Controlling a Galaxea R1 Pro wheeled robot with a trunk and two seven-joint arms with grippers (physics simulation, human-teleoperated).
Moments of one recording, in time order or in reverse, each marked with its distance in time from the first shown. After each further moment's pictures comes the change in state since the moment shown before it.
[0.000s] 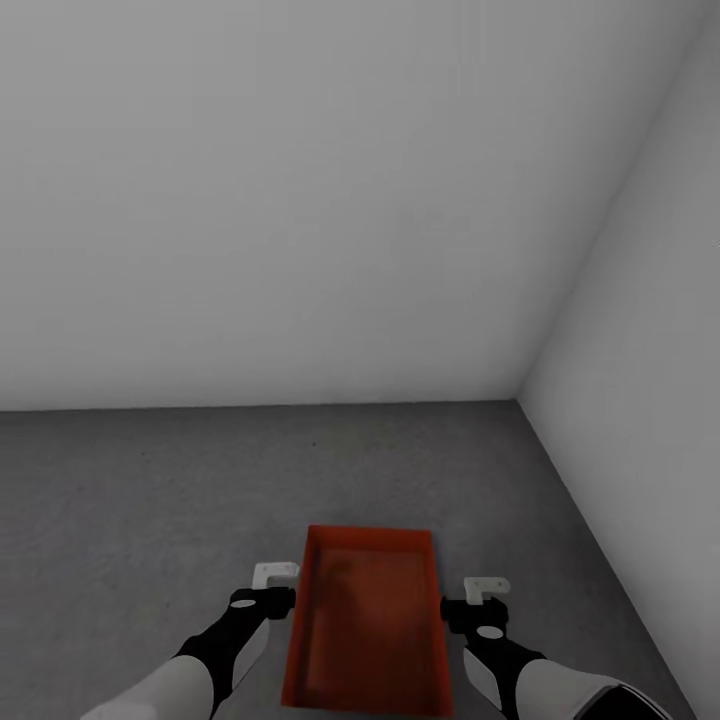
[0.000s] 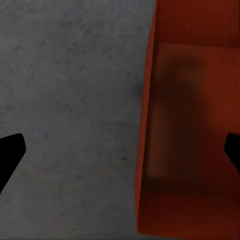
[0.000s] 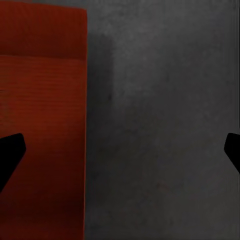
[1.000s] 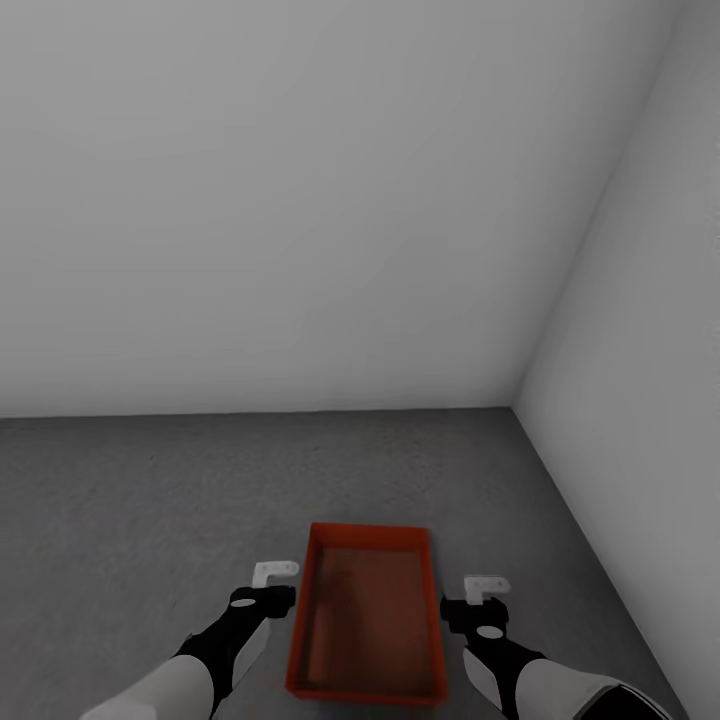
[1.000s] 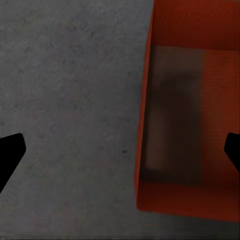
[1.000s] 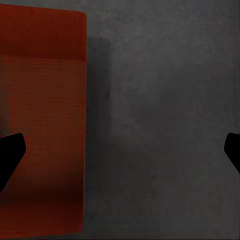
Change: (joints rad) left arm 0.000 0.000 0.000 -0.004 0.000 -0.002 -0.002; right arm 0.000 0.000 0.000 0.000 0.000 0.000 0.000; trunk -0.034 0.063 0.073
